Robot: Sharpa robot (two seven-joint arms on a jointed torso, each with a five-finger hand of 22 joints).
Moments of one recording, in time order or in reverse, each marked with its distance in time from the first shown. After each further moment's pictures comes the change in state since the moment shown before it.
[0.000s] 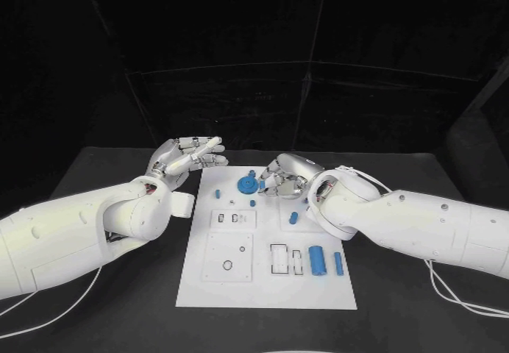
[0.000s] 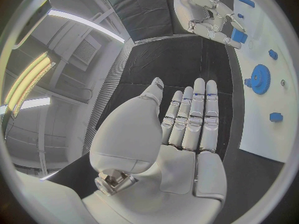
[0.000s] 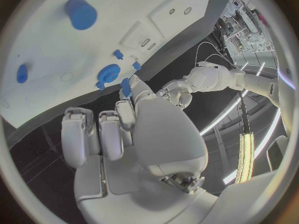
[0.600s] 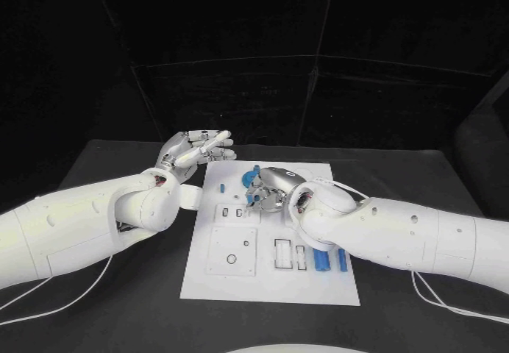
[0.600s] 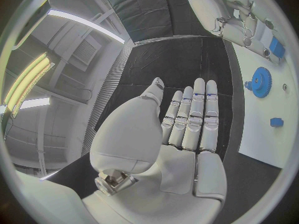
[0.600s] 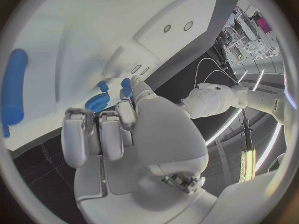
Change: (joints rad) left arm 0.001 0.016 0.000 -0.011 0.000 0.002 -0.003; left_hand 0.004 0.004 -0.003 -0.003 0.000 0.000 0.000 0.000 0.000 0.004 -0.004 0.000 0.000 0.000 0.000 0.000 0.001 0.000 0.000 0.000 0.000 -0.001; right arm -0.035 0.115 -0.042 -0.037 -0.095 0.038 -0.104; right_hand -0.009 -0.010 0.006 0.006 0.000 0.000 0.000 -0.001 0.000 0.005 -0.005 -0.011 -0.009 0.000 0.000 0.000 0.000 0.000 0.000 0.000 0.000 0.000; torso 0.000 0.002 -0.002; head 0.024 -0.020
